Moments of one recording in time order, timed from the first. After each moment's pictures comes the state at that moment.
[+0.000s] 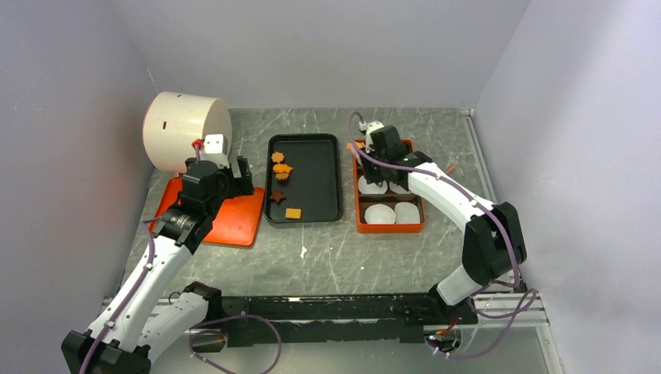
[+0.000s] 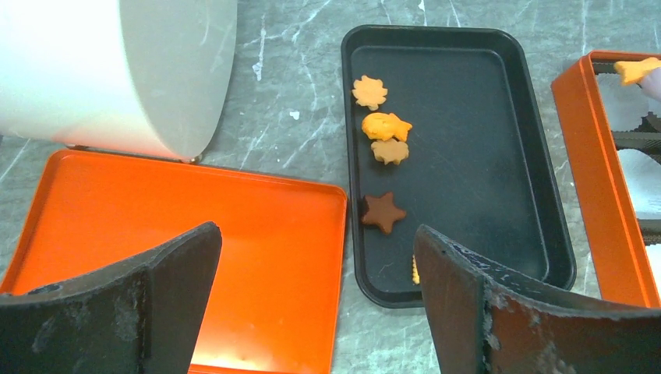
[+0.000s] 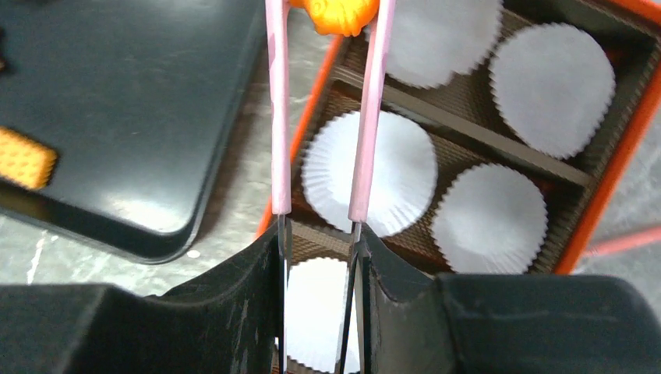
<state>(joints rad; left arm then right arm) -0.33 0.85 0.82 -0.35 -0.26 -0.22 0.51 1.56 1.20 -0.44 0.07 0.05</state>
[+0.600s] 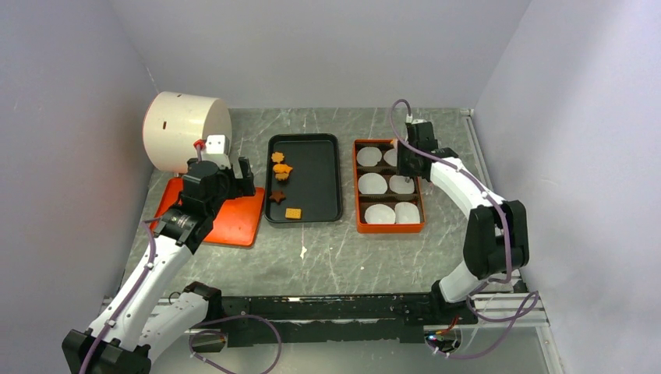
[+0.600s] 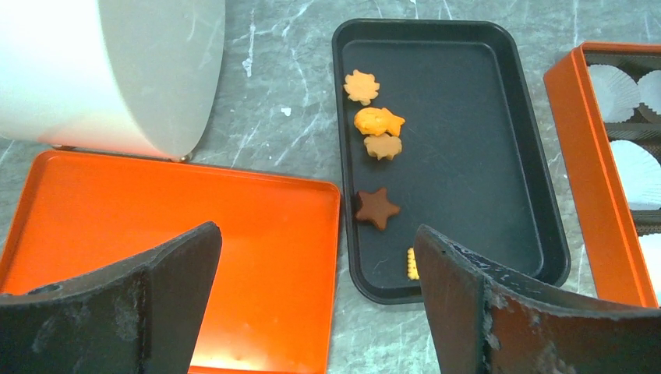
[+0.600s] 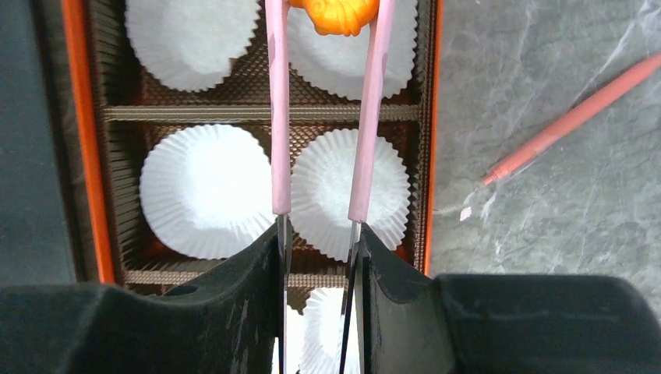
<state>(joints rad) -0.33 0.86 0.81 -0.34 -0.23 -0.22 0.22 1.56 1.15 -0.43 0.11 0.18</state>
